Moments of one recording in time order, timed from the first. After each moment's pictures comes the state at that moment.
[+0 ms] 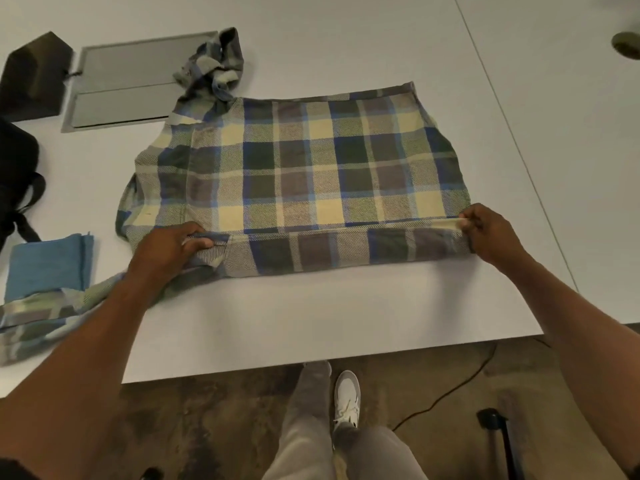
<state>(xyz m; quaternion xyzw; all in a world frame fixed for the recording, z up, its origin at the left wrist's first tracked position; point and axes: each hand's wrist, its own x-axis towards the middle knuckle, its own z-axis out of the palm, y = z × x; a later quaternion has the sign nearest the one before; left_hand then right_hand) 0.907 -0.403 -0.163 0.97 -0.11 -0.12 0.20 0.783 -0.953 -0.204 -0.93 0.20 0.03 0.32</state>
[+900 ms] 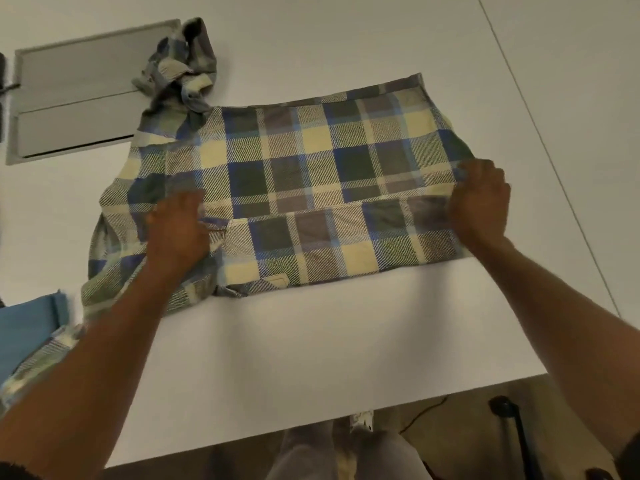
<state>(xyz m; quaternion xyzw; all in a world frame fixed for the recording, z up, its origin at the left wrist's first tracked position) 1.037 -0.453 -0.199 0.99 -0.11 -0.08 0.07 0.904 -0.916 -0.217 -0.96 0.24 -0.10 0.10</state>
